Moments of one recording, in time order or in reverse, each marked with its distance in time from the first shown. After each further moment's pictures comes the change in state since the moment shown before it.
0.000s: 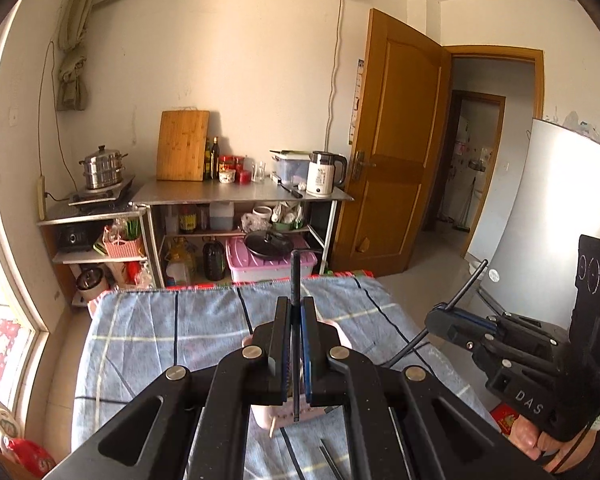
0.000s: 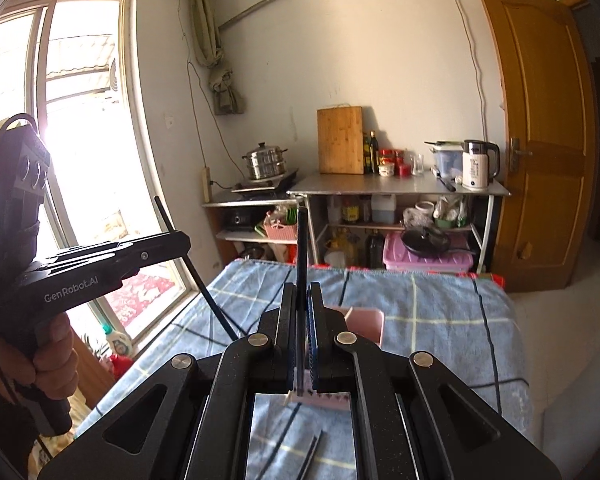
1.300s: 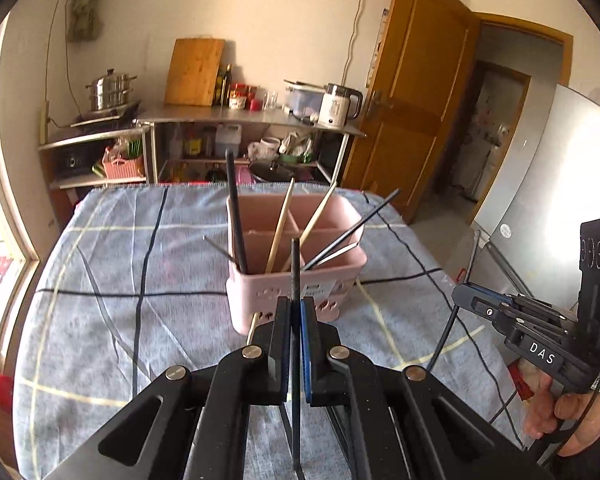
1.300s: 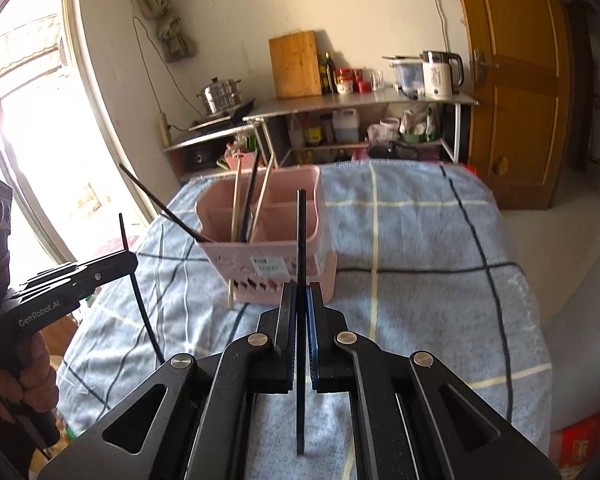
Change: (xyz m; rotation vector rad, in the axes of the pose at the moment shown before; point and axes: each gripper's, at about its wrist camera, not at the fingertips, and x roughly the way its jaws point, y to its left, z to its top) left arm 0.047 -0.005 -0.128 -0.093 0.186 0.008; right arm 0.019 -0.054 -0.108 0.121 0.227 -0.091
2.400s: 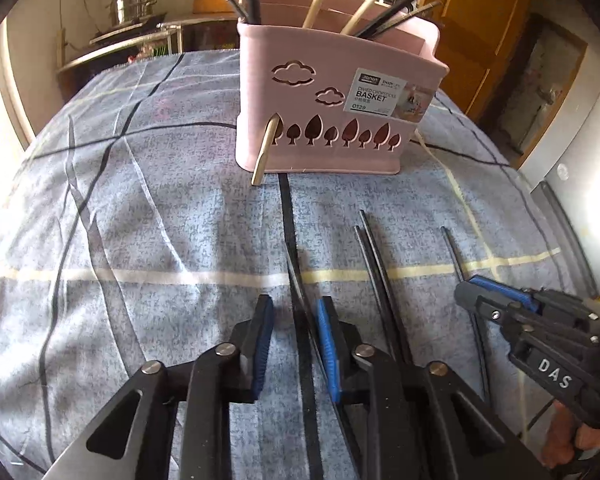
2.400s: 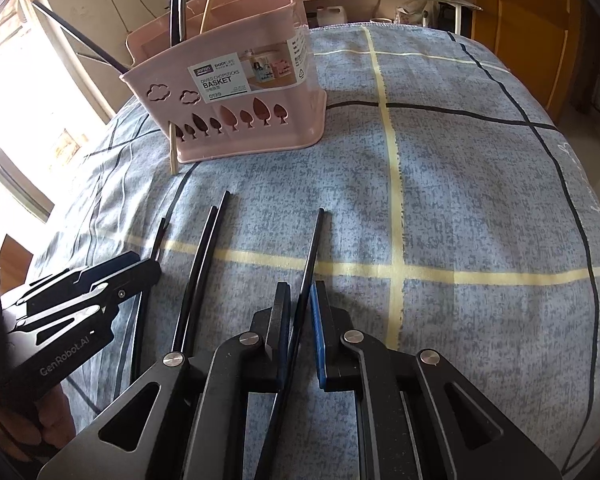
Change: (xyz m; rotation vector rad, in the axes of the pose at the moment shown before) left arm 0.113 -0.001 -0.126 -0.059 0.304 0.163; right arm 0.099 -0.014 -0.098 0.039 0.353 -0.049
